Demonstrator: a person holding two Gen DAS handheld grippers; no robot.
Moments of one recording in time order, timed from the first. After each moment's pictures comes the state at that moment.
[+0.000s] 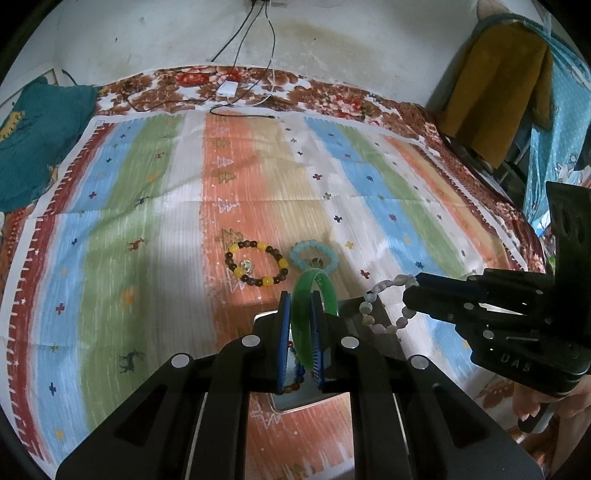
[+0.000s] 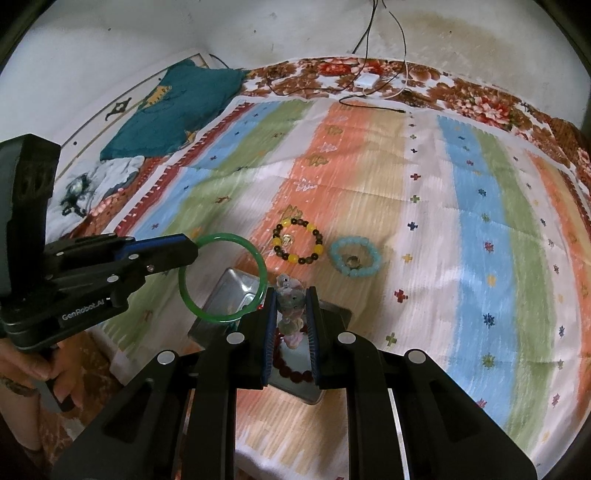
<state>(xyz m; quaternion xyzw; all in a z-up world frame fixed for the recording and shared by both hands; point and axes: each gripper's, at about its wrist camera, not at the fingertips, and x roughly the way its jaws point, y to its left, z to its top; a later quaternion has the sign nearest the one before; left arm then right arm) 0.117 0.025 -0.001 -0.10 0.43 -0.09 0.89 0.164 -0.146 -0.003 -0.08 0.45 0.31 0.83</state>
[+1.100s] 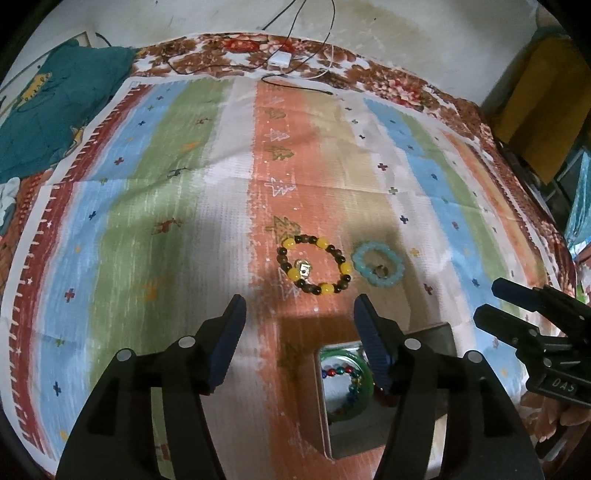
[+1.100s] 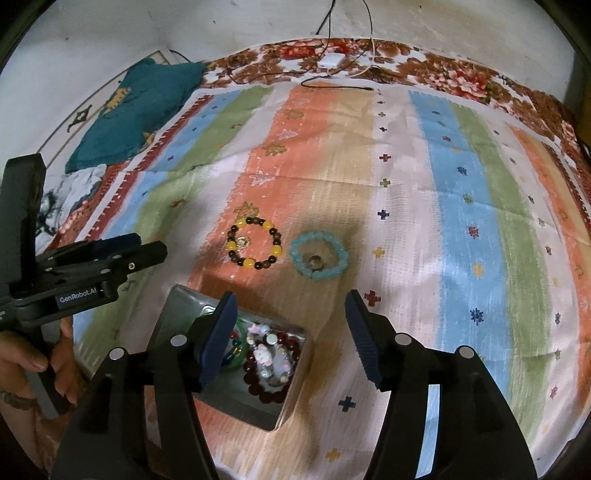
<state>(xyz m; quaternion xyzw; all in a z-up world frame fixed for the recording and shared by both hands) 0.168 0.060 -0.038 -0.13 0.49 -0.01 0.86 0.212 -0.153 -0.025 -0.06 0.49 0.25 0.84</state>
